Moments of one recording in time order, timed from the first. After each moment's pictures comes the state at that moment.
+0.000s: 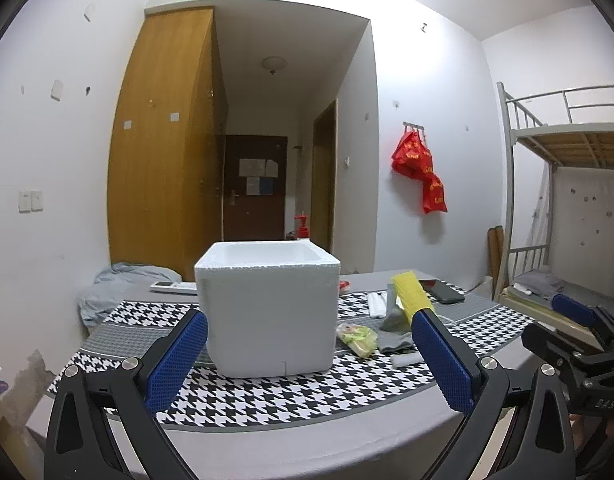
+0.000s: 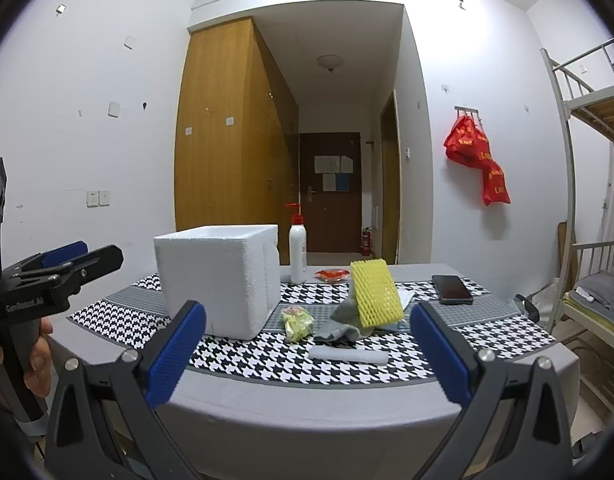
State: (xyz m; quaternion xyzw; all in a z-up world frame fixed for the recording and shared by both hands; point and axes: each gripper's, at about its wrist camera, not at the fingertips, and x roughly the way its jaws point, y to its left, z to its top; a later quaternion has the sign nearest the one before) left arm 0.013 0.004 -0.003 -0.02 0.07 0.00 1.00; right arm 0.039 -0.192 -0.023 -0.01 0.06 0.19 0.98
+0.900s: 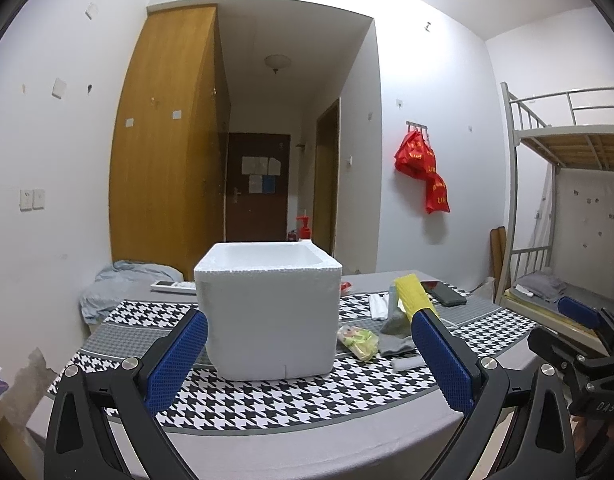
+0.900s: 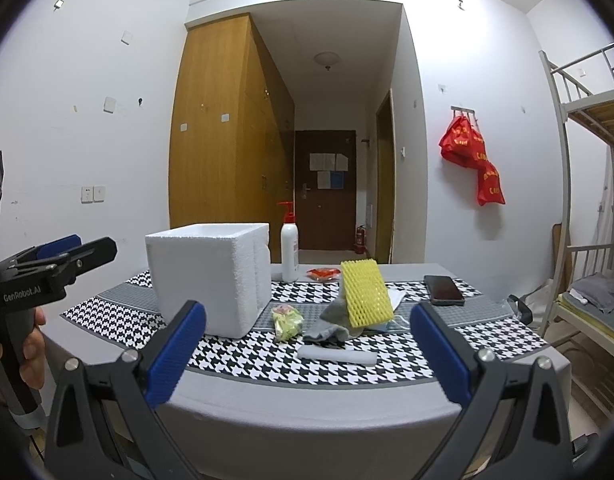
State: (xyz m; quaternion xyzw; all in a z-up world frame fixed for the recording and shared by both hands) left arm 0.020 0.003 0.003 -0.02 0.08 0.01 1.00; right arm 0.041 -0.197 -0.018 -0.01 0.07 0.18 0.98
